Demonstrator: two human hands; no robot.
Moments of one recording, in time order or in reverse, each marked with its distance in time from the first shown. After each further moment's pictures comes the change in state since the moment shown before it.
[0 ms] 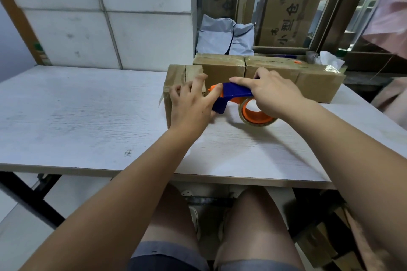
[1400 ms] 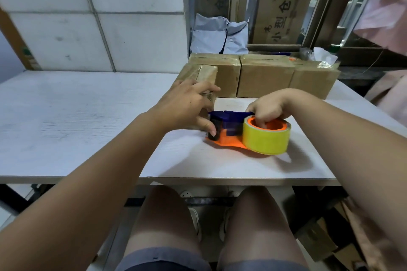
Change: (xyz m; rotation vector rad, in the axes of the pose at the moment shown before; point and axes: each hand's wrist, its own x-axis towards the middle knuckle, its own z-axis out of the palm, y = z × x) left_hand 0.027 -0.031 -0.026 -0.160 -0.344 0.504; right_hand 0.023 0.024 0.030 0.531 -0.850 0.081
